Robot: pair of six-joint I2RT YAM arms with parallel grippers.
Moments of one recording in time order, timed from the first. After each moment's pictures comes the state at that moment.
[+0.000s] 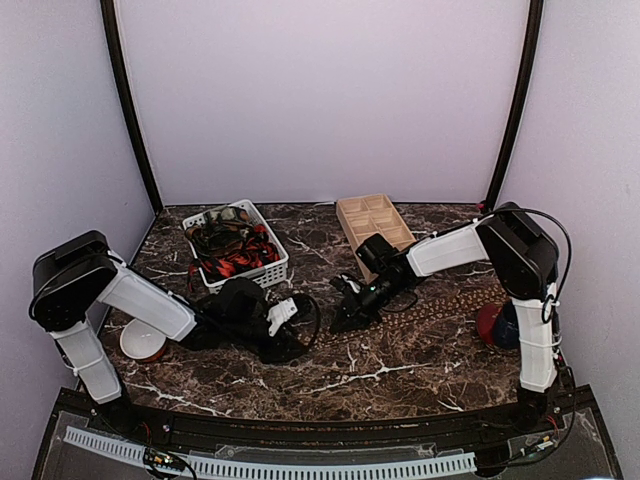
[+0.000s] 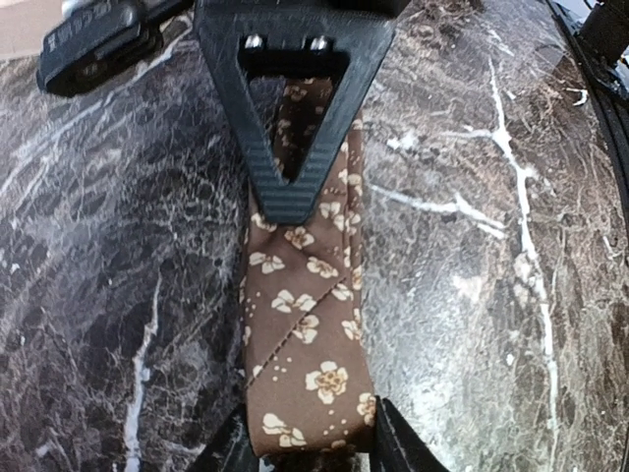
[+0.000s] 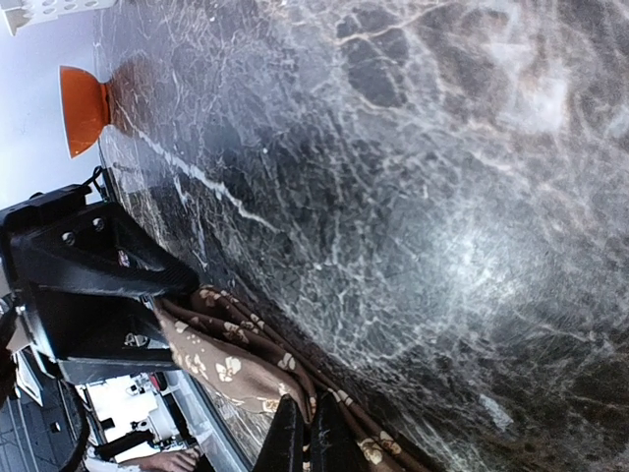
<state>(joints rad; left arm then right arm) -0.88 1.74 0.63 0.40 0.30 0.12 0.71 2.12 1.30 -0.37 -0.83 0.48</state>
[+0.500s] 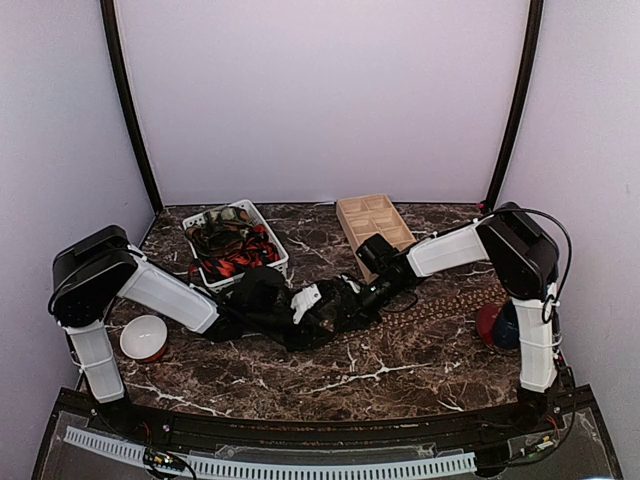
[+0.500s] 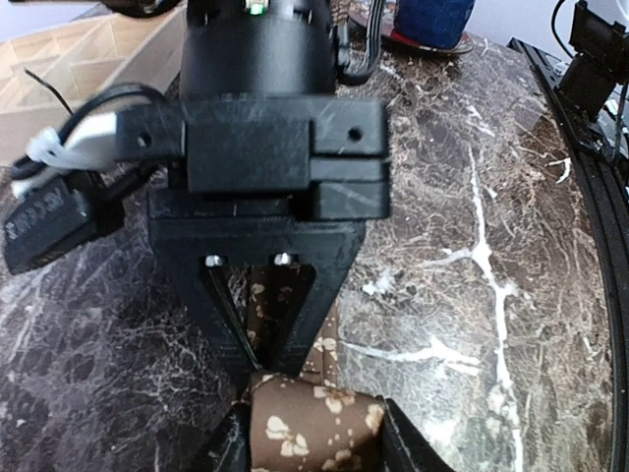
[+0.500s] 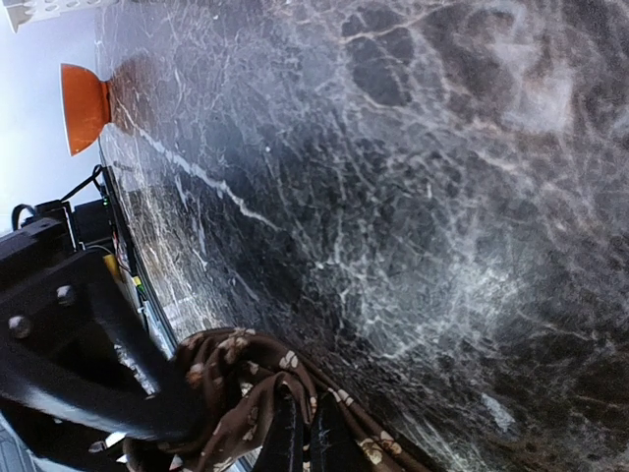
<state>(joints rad) -0.91 1.83 0.80 0.45 0.34 0.10 0.71 2.12 1.29 -0.37 -0.83 0.47</state>
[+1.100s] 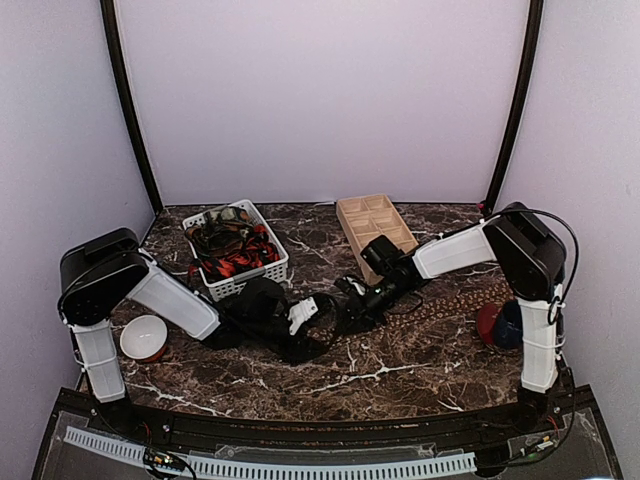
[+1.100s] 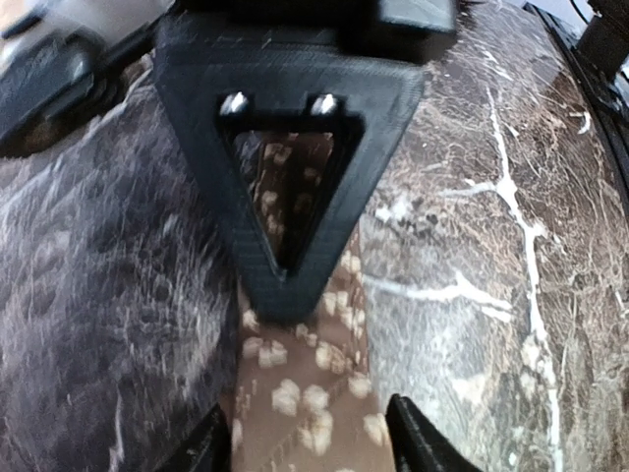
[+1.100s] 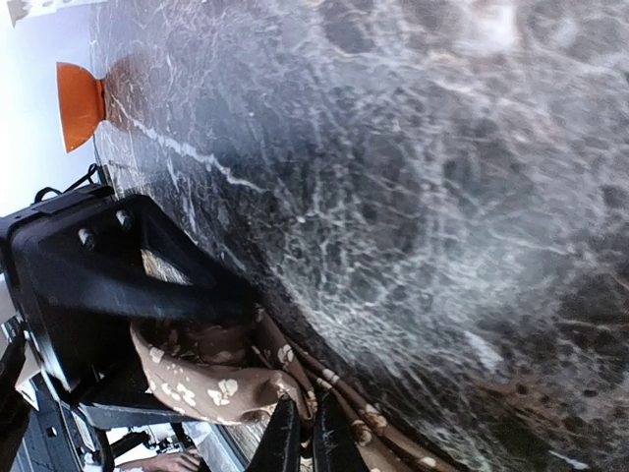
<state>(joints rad) -0.91 1.89 0.77 0.47 0.31 0.11 0.70 2.08 1.23 -0.35 -0.83 0.48</state>
